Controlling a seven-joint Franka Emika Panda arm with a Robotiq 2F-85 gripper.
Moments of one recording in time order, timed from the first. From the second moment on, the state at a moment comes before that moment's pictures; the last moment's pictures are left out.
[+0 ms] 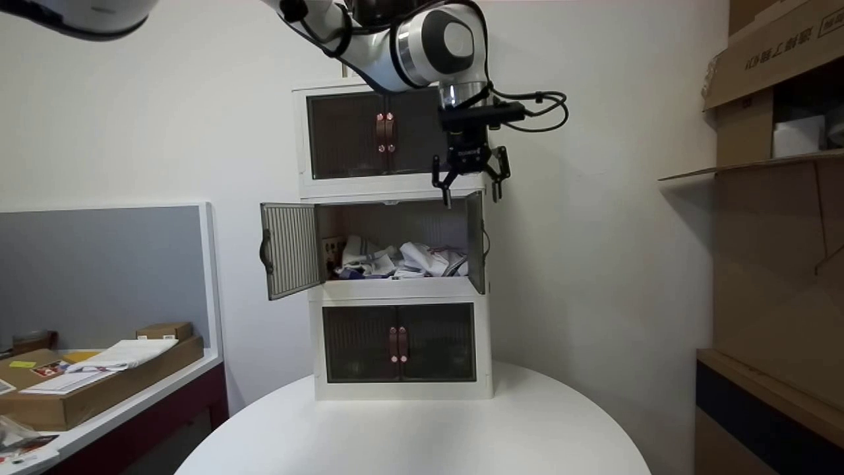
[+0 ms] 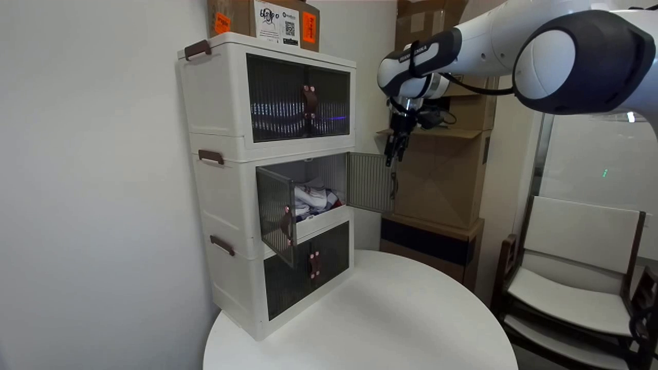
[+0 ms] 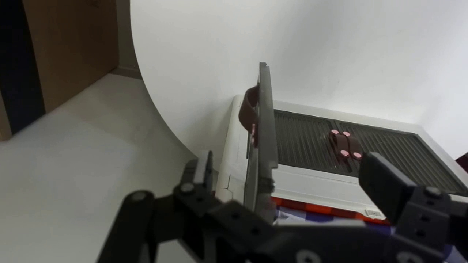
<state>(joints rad) -0.24 0.38 -0.09 -1.30 0.08 1.90 -0.78</state>
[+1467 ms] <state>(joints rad) -0.13 0.10 -0.02 -1.82 0.09 2.28 -0.83</state>
